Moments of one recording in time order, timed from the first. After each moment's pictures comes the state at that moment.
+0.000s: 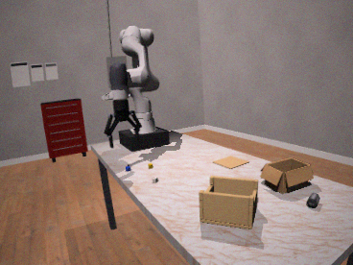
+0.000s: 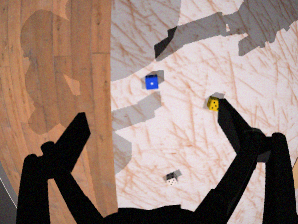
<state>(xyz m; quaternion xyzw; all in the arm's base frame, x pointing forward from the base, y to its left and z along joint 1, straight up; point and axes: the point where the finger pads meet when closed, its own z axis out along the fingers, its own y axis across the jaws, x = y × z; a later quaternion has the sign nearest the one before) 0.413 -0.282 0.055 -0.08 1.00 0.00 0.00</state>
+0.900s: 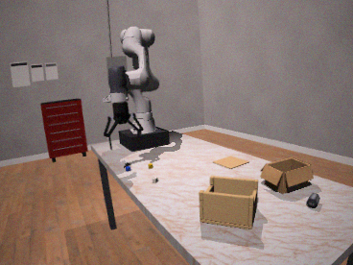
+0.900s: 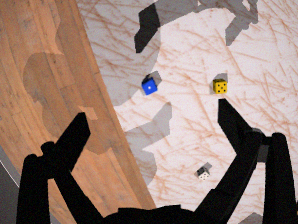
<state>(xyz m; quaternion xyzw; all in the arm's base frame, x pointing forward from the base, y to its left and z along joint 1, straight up) 0.411 -0.280 0.042 0.09 1.00 0.01 0.00</state>
